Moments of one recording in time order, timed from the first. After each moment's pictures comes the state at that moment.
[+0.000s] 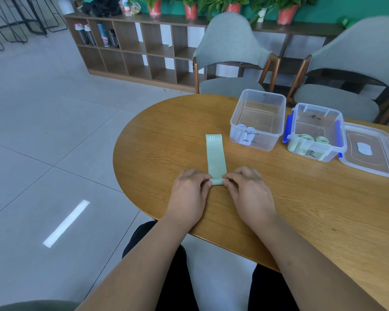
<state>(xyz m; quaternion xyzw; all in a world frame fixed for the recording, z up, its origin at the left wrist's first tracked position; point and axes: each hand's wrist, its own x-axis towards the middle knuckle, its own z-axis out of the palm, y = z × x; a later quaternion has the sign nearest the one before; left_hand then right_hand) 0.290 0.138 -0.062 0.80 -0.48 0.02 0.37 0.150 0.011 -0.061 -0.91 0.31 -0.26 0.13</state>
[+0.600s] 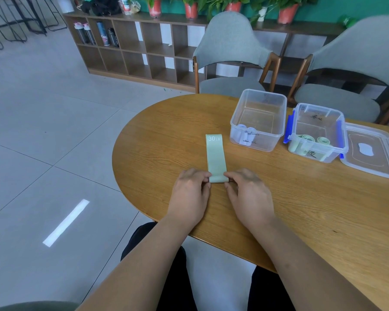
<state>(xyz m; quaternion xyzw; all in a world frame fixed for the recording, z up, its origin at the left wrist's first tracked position) 0.289 0.134 -0.061 0.80 -0.47 0.01 0.38 0.152 0.016 -0.060 -0.90 0.32 -0.25 0.12</state>
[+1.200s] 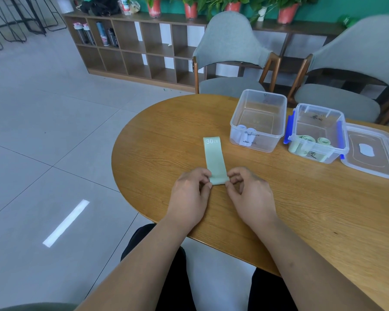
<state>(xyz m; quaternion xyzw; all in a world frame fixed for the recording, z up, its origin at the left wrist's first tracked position) 0.289 0.135 -0.057 0.79 -0.45 -0.02 0.40 0.151 0.012 -0.052 -0.86 0.35 -0.28 0.24</state>
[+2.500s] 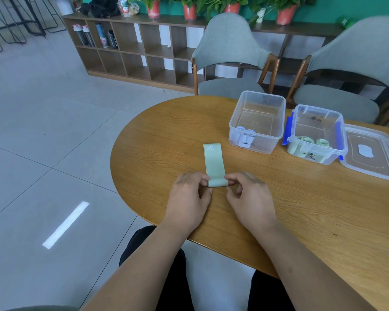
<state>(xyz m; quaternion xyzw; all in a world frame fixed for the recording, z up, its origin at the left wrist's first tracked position) 0.288 0.138 -0.059 0.80 -0.46 -0.01 0.39 0.148 0.015 -0.053 -0.87 0.32 -0.29 0.22</state>
